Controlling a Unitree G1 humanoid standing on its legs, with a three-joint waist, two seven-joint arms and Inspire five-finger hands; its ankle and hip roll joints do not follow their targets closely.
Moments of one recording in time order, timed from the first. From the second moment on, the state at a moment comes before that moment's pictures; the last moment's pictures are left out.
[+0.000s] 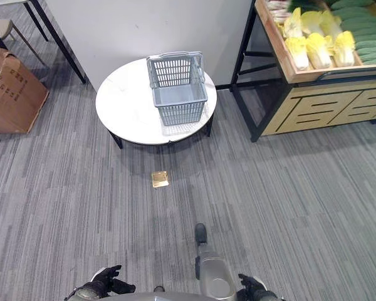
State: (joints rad) left arm -0.09 0.25 -0.31 1.38 -0.10 -0.12 0.00; right arm -0.06 -0.28 0.32 1.33 0.11 -0.10 0.08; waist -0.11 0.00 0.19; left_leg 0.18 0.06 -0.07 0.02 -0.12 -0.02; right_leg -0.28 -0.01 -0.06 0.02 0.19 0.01
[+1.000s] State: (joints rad) left arm -0.17 0.22 -0.37 1.34 -0.09 -0.15 0.02; right arm -0.02 -0.32 0.29 1.37 0.10 -0.11 0.05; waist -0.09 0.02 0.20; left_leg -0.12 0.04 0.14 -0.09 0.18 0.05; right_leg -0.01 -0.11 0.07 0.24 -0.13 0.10
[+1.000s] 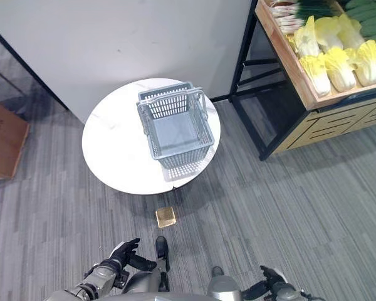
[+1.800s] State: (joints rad) left arm -0.08 0.26 -0.29 1.33 -0.08 -0.14 0.04; right arm -0.07 -0.38 0.35 1.24 0.06 -0.12 0.05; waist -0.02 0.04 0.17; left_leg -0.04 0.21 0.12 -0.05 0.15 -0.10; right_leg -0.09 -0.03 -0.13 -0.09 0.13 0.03
